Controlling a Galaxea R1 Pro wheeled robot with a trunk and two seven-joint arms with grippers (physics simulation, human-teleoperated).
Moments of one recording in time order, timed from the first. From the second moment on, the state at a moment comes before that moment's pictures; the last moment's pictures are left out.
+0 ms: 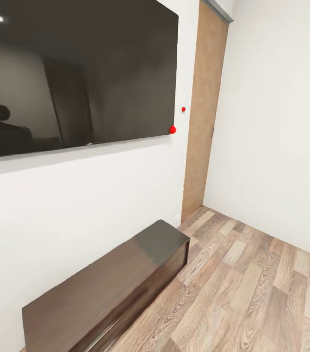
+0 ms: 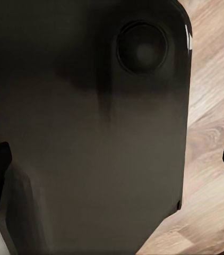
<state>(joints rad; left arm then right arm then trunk) -0.01 0.01 0.00 0.00 0.00 0.00 0.00 -0.01 0.02 -0.05 0.00 -0.01 0.00 0.01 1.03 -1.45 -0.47</state>
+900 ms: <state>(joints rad) -0.01 0.01 -0.01 0.00 0.00 0.00 0.00 -0.01 0.02 -0.05 0.00 -0.01 0.00 0.01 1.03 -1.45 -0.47</state>
